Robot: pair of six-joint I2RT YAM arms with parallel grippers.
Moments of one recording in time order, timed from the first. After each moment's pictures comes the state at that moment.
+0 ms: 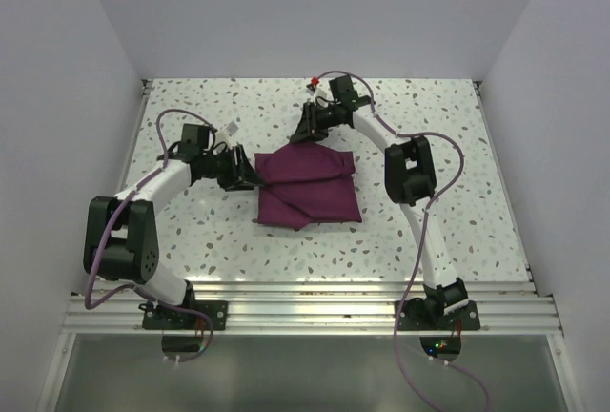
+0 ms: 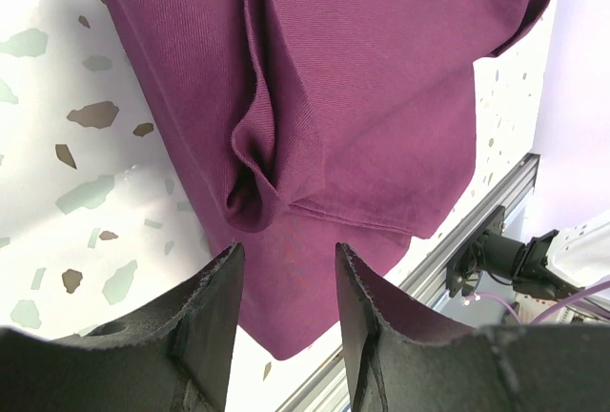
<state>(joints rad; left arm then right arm) -0.11 1.56 0.95 -0.36 0.70 -0.38 0.39 2.60 2.27 -0.55 -0.85 0.40</state>
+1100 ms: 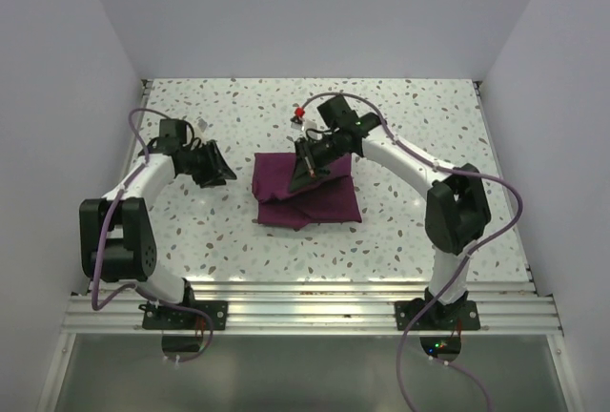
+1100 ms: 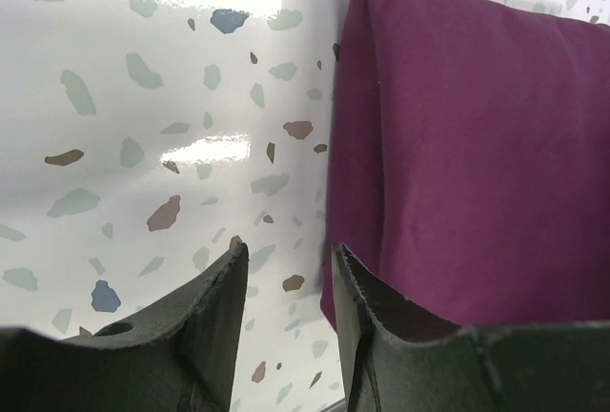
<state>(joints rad) 0.04 1.56 1.01 -0.49 0.48 -0.38 0.60 1.89 1.63 -0.72 -0.83 0.40</state>
